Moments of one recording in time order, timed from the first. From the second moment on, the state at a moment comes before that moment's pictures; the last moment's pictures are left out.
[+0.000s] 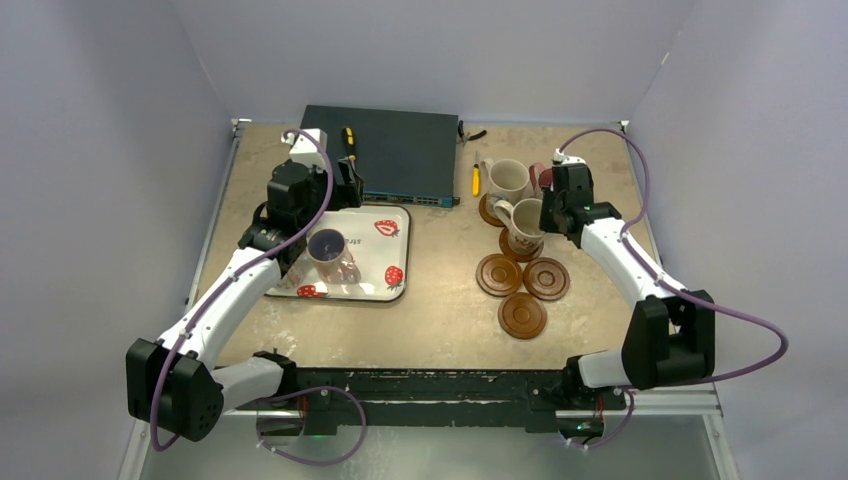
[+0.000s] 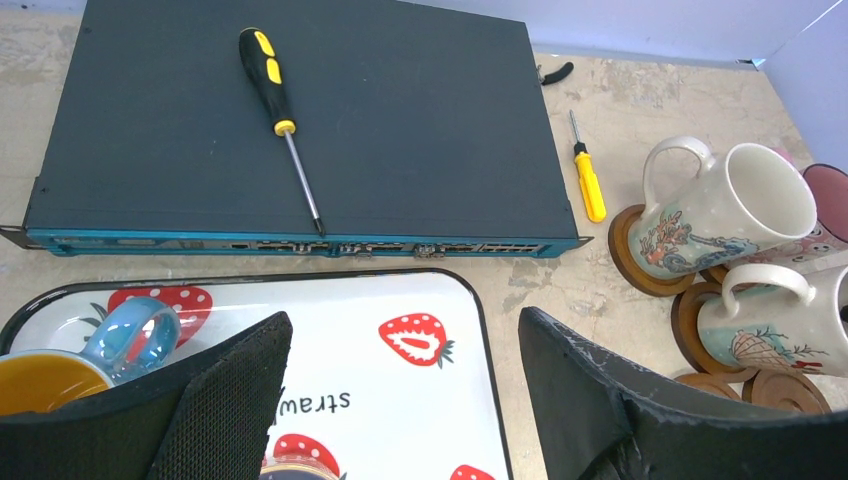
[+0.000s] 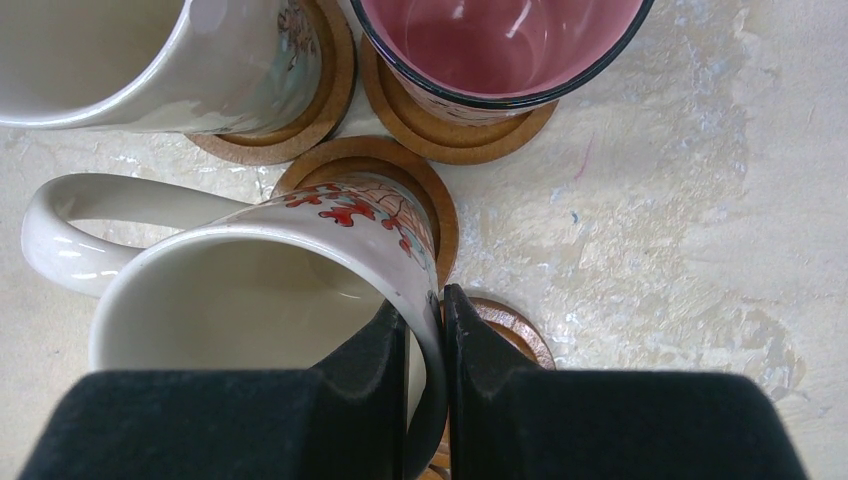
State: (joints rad) left arm -0.32 1.16 0.92 -0.05 -0.06 -0.30; right arm 0.17 1.39 1.01 -0.44 0.17 0.23
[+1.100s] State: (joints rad) left arm -0.32 1.16 0.93 -0.05 -0.06 -0.30; right arm 0.16 1.43 1.04 -0.45 0.22 0.32
